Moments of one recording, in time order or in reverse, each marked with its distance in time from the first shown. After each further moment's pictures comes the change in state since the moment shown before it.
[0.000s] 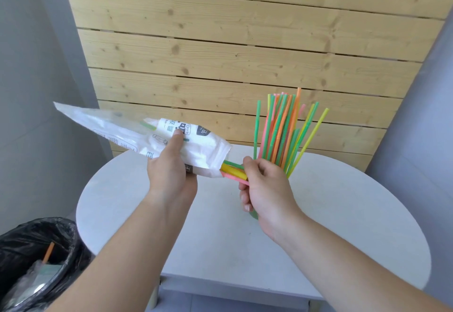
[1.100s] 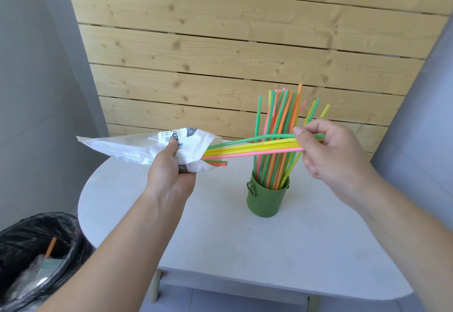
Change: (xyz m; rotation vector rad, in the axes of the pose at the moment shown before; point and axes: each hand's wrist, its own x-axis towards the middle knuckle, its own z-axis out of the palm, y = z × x) left_hand 0.030 -0.005 -0.015 -0.175 -0.018 -0.234; right_hand 0.020 -0.052 -0.089 -0.314 0.016 -0.399
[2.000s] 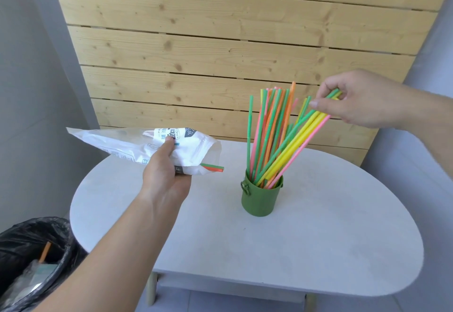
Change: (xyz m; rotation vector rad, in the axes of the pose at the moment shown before) left_hand -0.012 -0.005 0.004 0.134 0.026 0.078; right_hand 0.065 -0.062 -0.072 -0.843 -0.303 -0.142
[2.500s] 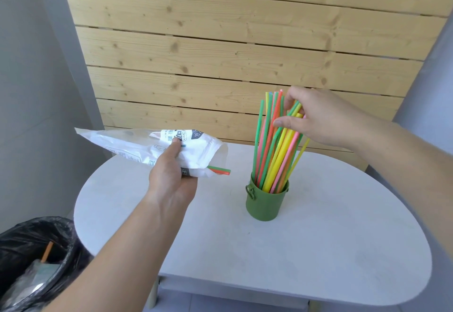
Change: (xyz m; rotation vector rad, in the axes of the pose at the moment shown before) left_hand 0.002 -0.001 -0.001 -0.032 -0.017 -0.004; right_hand 0.024 -0.030 0.050 -0.188 0.065 -0.098
